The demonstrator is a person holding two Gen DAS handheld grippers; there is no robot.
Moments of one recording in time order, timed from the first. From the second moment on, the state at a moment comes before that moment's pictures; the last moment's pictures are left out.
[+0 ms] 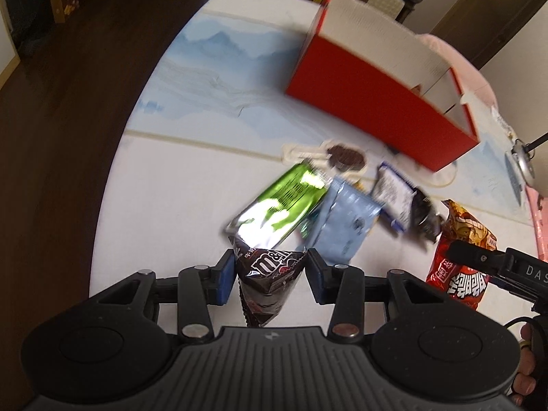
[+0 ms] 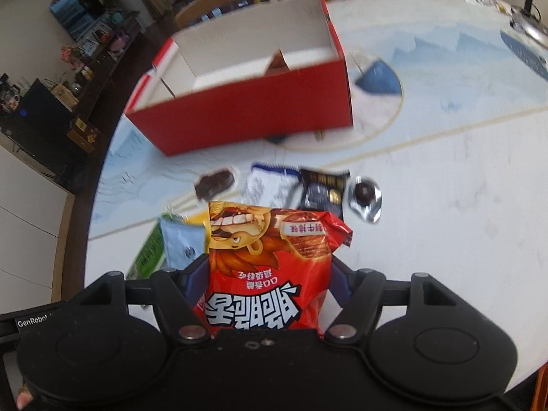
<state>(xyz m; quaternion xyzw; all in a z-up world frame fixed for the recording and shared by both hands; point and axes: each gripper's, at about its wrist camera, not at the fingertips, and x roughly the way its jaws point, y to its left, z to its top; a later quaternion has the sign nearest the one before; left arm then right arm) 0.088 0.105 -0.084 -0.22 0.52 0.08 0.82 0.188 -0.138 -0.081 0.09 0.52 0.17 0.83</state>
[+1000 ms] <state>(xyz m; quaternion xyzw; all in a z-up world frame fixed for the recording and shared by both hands) 0.269 0.059 0.021 -0.11 0.44 0.08 0.89 0.368 -0.126 -0.005 0.01 0.43 0.23 0.87</state>
